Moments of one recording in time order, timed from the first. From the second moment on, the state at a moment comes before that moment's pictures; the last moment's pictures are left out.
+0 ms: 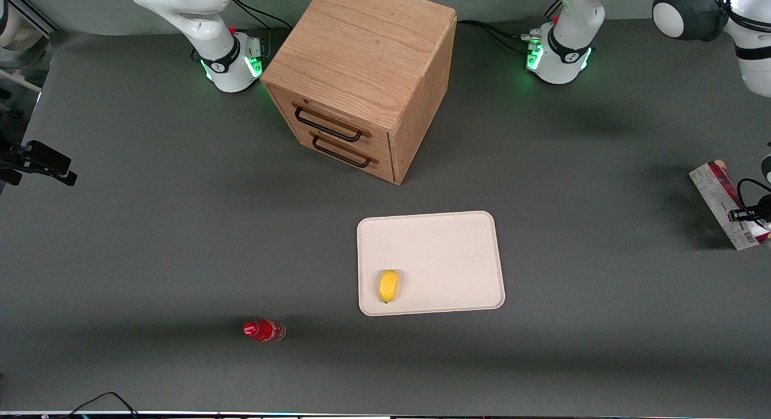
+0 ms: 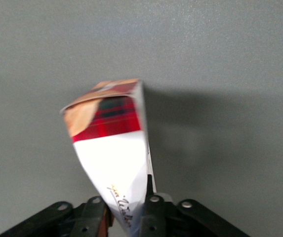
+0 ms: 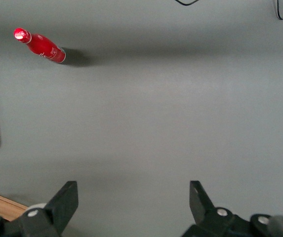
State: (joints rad) arm 0.06 0.71 0.57 -1.73 -0.23 2.29 0.58
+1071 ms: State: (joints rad) arm -0.01 0.52 0.47 -1.09 -0.21 1.42 0.35
